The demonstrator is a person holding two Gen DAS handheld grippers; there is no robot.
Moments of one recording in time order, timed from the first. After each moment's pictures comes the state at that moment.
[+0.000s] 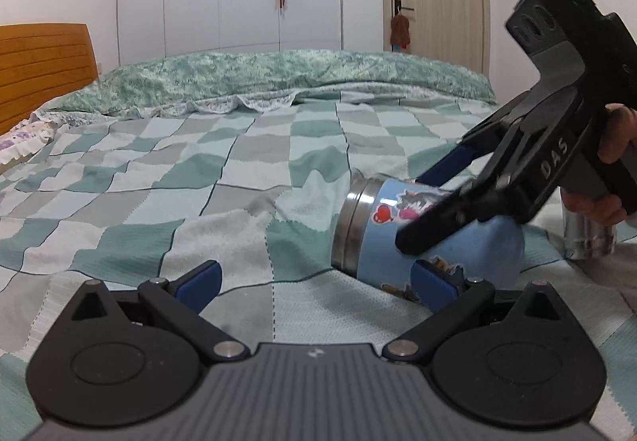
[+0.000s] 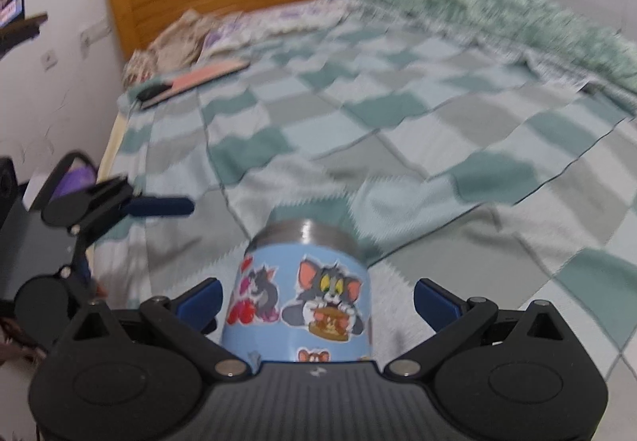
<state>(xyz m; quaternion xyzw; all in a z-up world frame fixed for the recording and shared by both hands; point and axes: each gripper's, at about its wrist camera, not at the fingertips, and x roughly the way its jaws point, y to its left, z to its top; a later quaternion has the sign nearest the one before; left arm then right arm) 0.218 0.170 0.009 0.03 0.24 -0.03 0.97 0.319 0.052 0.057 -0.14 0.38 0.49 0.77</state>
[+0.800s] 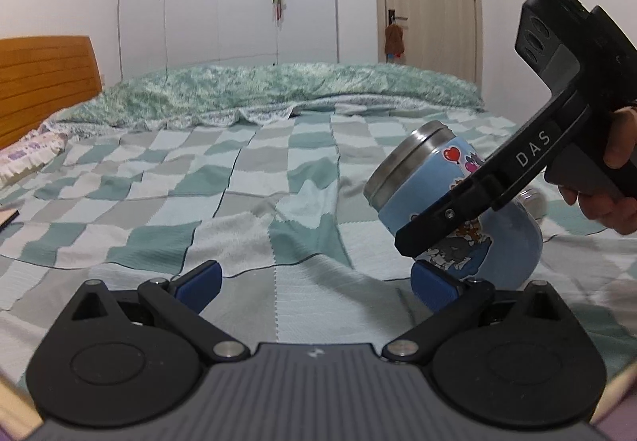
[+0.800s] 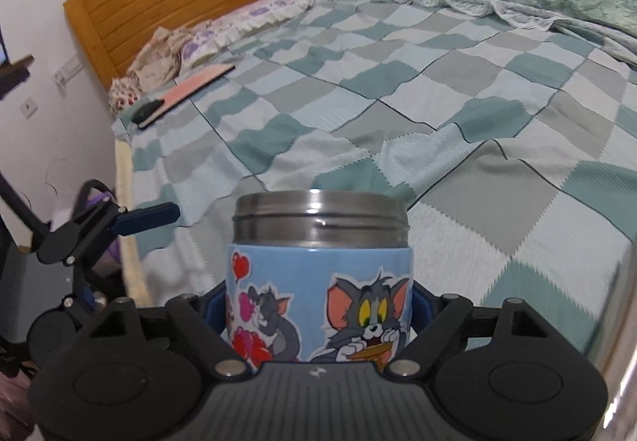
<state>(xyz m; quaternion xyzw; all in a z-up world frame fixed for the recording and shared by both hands) 0.152 0.163 0.043 0.04 0.22 -0.04 0.97 0.258 0.028 0.086 -0.05 0.44 0.44 0.78</state>
